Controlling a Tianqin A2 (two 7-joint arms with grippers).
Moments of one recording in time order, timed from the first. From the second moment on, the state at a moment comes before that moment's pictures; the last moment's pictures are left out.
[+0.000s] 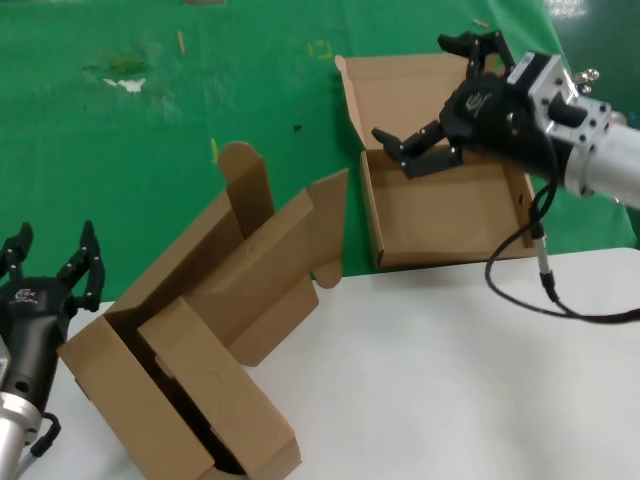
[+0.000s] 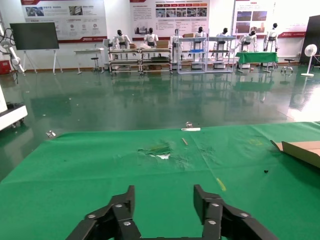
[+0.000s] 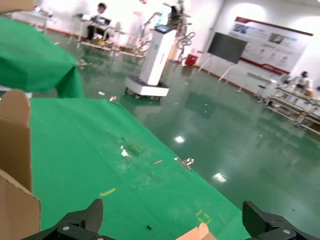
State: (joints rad) left arm 0.00 -0.30 1.60 -1.60 -1.80 0.00 0.00; right arm 0.72 0.51 -1.81 1.27 1.53 -0.74 0.09
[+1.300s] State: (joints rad) left arm 0.00 -0.30 1.60 -1.60 -1.80 0.00 0.00; right arm 0.16 0.35 -1.65 1.53 1.74 -0.16 0.02
